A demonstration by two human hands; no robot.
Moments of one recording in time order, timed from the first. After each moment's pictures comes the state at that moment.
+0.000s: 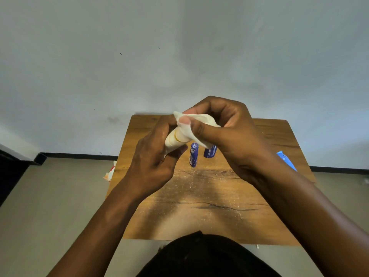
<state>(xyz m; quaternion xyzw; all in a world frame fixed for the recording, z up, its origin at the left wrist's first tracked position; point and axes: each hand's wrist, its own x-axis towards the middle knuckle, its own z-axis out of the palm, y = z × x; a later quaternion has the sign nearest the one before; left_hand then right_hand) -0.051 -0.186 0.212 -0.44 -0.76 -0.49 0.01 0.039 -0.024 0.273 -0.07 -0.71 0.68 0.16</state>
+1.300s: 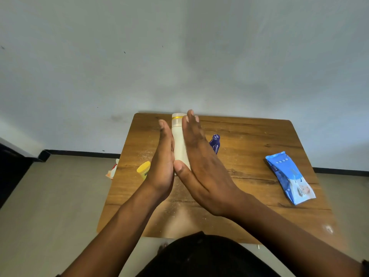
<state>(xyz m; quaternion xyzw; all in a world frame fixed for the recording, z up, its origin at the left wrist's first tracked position) -0.024 -0.160 0.210 -0.12 -0.56 -0.76 -0.31 0.054 -0.062 0.196 0.03 -0.91 0.38 0.16</state>
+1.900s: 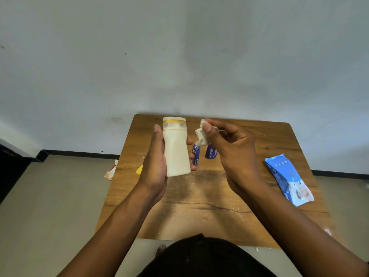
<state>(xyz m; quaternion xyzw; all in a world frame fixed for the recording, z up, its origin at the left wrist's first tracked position) -0.036 -0.171 0.200 -0.09 -0.57 -0.76 -0.30 0.039 -0.030 0.215 -0.21 -0.65 0.68 0.27</state>
